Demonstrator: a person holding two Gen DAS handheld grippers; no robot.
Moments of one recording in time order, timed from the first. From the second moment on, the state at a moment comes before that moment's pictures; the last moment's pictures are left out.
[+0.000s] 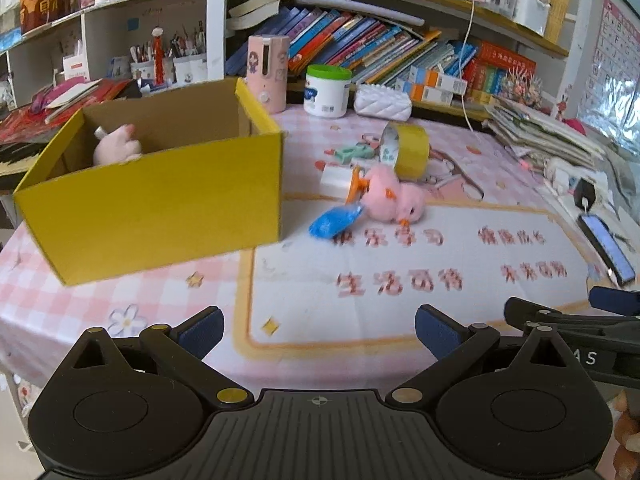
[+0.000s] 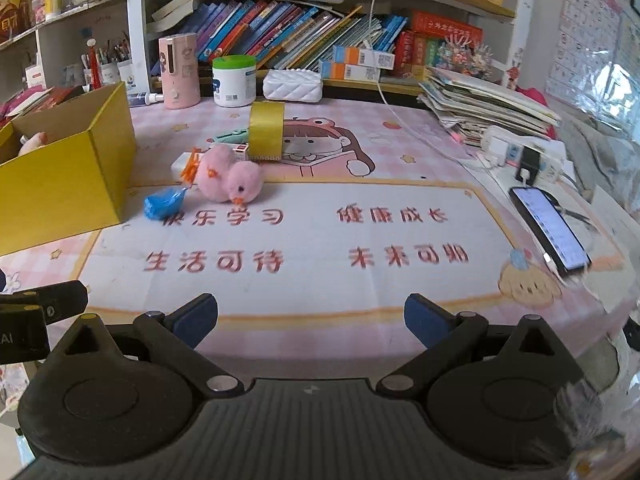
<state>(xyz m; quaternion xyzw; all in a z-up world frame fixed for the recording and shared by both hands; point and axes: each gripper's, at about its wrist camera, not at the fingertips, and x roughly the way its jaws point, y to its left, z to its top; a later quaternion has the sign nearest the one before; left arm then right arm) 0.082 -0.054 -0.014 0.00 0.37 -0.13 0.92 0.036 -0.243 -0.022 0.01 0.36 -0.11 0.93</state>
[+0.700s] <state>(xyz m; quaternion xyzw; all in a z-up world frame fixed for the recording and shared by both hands) 0.132 -0.127 -0.016 -0.01 0.37 -0.07 0.93 0.129 -0.319 -0.019 0.01 0.35 -0.03 0.94</state>
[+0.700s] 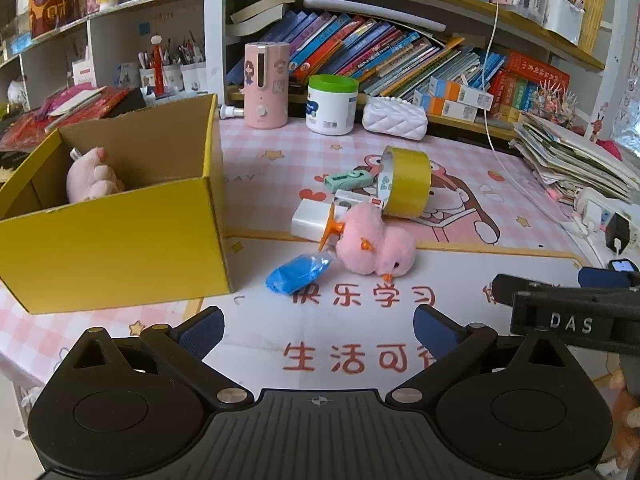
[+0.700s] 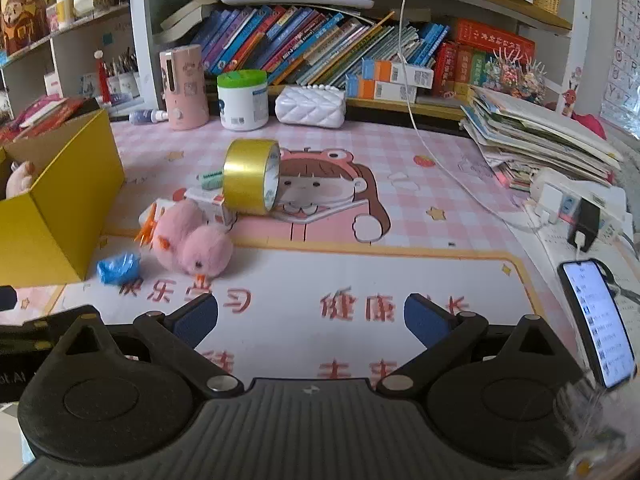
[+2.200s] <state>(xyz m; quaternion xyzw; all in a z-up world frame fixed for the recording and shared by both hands) 0.174 -0.168 -0.025 -0.01 0.36 -0.02 0.93 0.201 -0.359 -0.015 0.01 0.32 0.05 0.95</state>
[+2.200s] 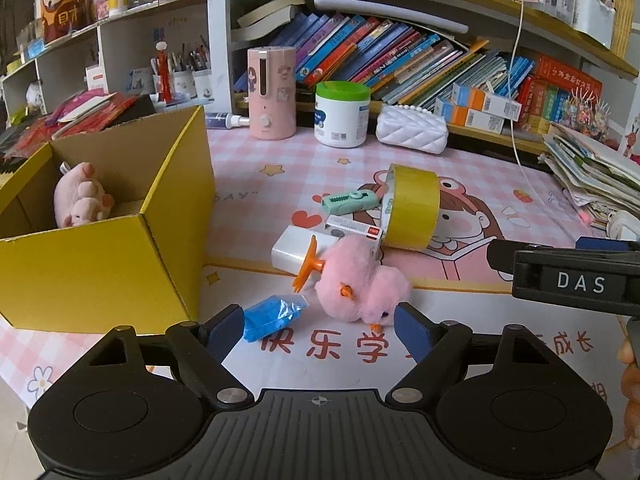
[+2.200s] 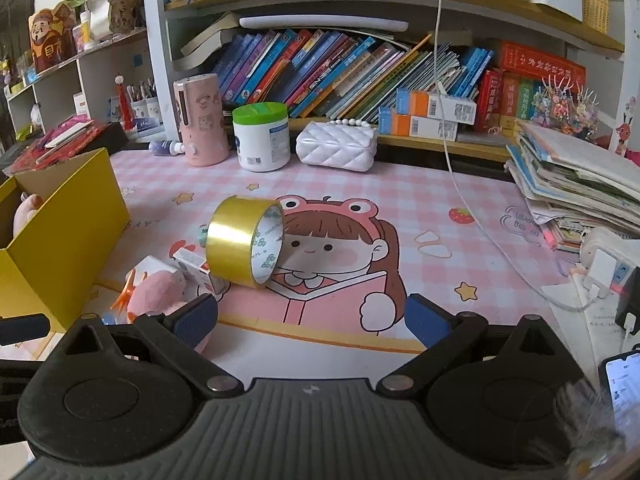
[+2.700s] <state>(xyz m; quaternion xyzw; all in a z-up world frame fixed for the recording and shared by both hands) 0.211 -0.171 -0.057 0.09 0.40 0.02 0.91 0.205 -0.365 -0.013 0.02 0.32 0.06 0.95</state>
